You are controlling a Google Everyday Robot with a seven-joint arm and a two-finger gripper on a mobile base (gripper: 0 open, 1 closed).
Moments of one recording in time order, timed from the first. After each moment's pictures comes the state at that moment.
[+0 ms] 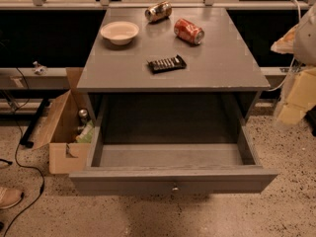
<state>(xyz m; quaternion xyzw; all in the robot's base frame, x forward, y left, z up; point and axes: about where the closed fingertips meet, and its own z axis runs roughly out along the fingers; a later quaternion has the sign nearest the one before) 0.438 -0.216 0.978 -0.60 0.78 -0.04 0.16</state>
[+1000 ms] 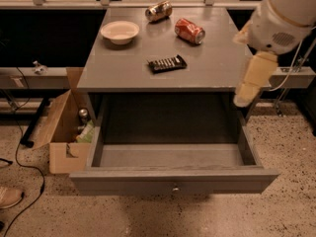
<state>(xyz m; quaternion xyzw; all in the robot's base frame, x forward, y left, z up) 0.515 -0.180 0.956 -0.64 0.75 -0.01 0.18</state>
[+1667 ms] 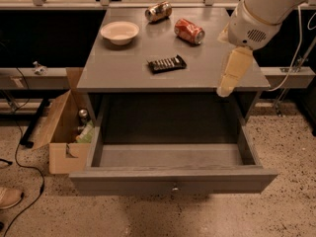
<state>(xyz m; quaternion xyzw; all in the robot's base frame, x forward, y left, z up) 0.567 -0.156 0.935 -0.64 0.74 0.01 0.18</state>
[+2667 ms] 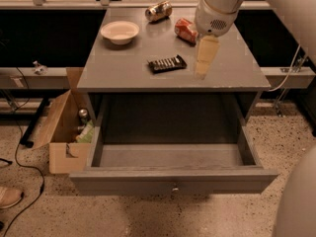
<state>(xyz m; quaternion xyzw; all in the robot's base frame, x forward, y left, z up) 0.644 -0.109 0.924 -0.69 0.70 -0.02 0.17</state>
